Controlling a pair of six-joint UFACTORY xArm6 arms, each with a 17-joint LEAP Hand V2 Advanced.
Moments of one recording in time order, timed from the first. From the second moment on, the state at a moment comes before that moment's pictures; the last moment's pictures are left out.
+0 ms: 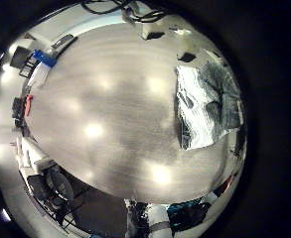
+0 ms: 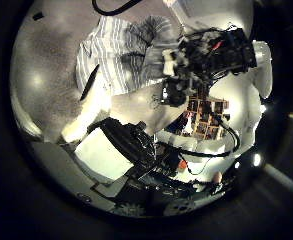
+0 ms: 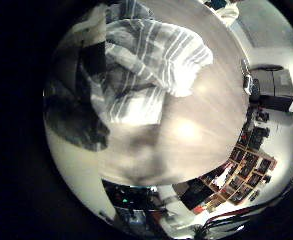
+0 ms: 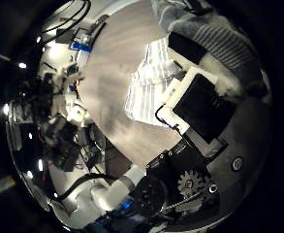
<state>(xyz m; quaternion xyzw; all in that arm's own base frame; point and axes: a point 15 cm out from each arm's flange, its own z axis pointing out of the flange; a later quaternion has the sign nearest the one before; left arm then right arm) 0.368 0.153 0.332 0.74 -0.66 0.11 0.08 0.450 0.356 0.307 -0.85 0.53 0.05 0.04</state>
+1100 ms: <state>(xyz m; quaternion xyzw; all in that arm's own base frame) 0.319 0.183 0.335 0.77 -0.62 0.12 0.10 0.455 0.392 0.333 -0.95 0.31 0.00 0.11</state>
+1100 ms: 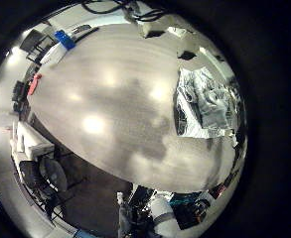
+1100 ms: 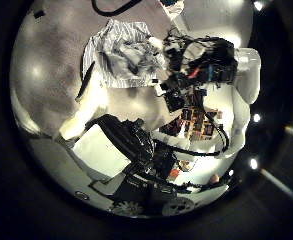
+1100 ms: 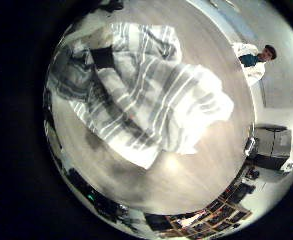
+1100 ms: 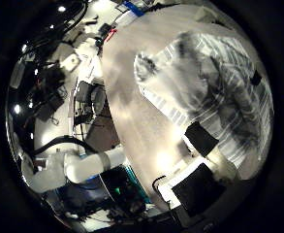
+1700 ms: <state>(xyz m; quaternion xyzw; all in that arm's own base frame) 0.319 0.131 0.357 0.74 -0.65 0.11 0.10 0.475 0.160 0.457 -0.87 0.48 -0.03 0.11</state>
